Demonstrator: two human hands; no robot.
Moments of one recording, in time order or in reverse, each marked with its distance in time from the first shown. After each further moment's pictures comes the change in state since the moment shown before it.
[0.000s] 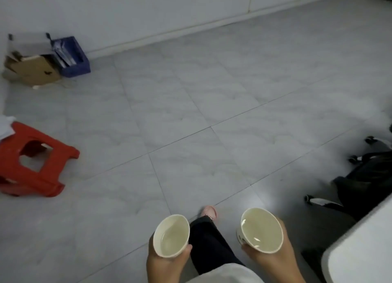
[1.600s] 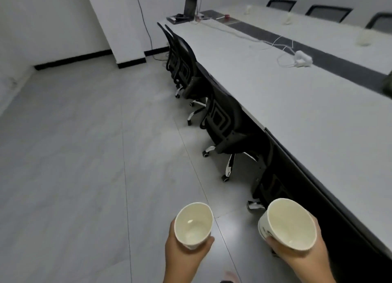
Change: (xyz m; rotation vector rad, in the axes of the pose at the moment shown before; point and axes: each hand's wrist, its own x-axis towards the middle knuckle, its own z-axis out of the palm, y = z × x) left_hand 0.161 0.490 0.882 0.250 -1.699 0.651; right_hand 0.514 0.010 -0.384 0.430 1.769 0.270
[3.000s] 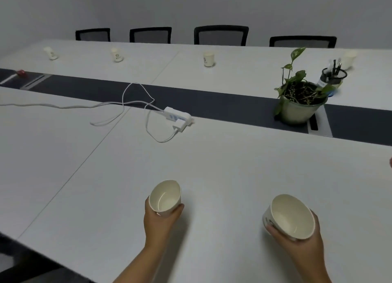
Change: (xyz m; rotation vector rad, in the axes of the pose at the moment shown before) left_hand 0.634 0.190 0.537 0.131 -0.638 0.124; right_hand 0.490 0.066 0.007 -0.146 0.955 0.253
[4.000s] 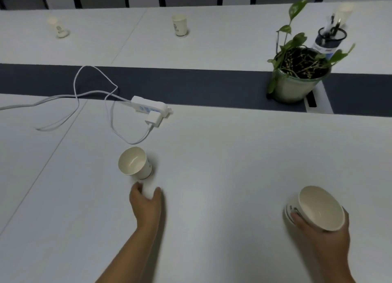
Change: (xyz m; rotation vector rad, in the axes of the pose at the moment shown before) left_hand 0.120 -0.044 0.060 0.199 0.001 -0.057; right_hand 0.039 0.026 -0.008 -0.076 0.284 0.138
